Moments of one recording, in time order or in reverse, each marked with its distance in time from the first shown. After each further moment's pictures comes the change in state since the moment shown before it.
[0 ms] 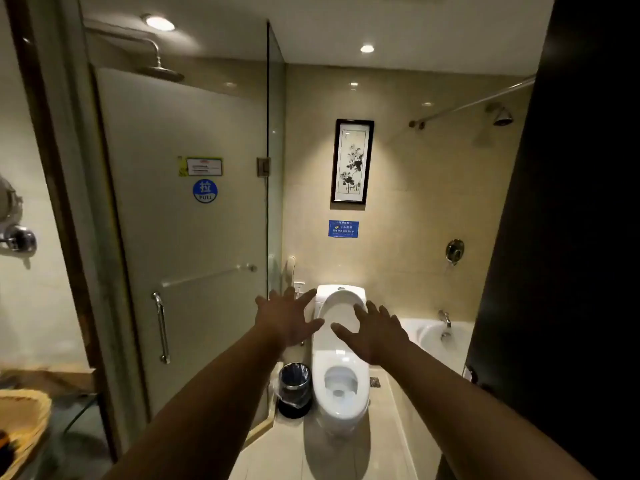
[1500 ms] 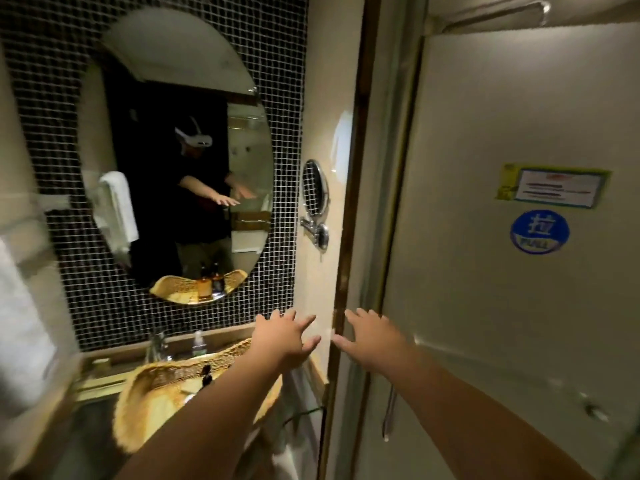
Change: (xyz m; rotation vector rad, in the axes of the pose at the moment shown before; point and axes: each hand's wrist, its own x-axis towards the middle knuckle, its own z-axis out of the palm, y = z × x) left_hand 0.061 -0.466 0.083 0.214 -0.119 -1.081; right_hand 0.369 -0.490 0.172 0.045 -0.213 -1.216
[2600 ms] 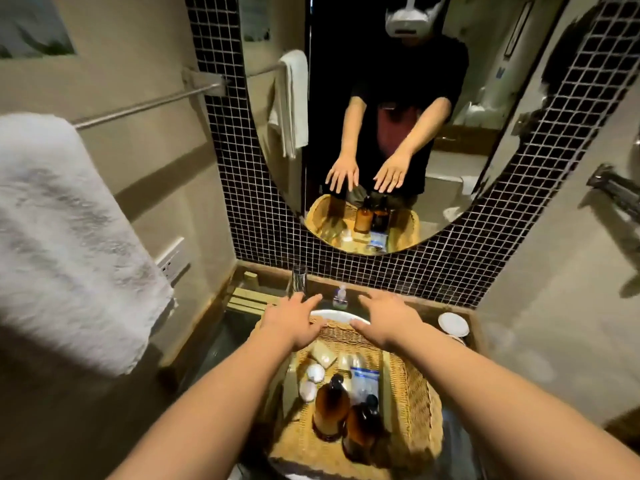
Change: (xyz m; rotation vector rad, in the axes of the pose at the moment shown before) left_hand 0.098 -0.339 0.197 -0.119 -0.289 -0.639; right_hand 0.368 -0.263 0.214 -0.127 -0.349 -0.662
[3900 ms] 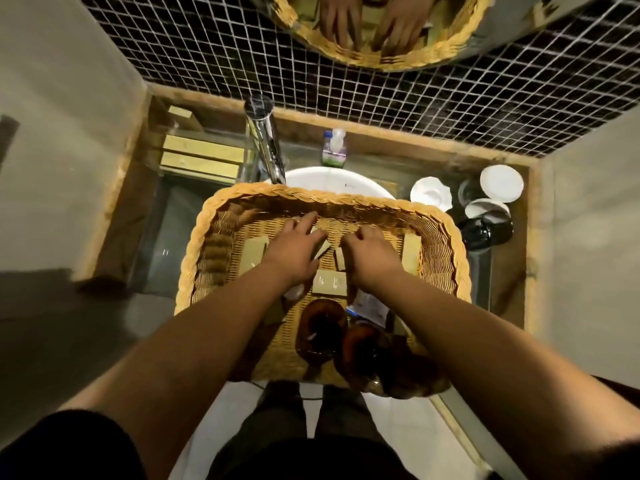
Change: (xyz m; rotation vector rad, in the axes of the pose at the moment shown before) left_hand 0.114 0.017 0.195 -0.154 -0.319 0.174; right_hand 0.112 0.019 0.219 0.178 -0.342 0.072
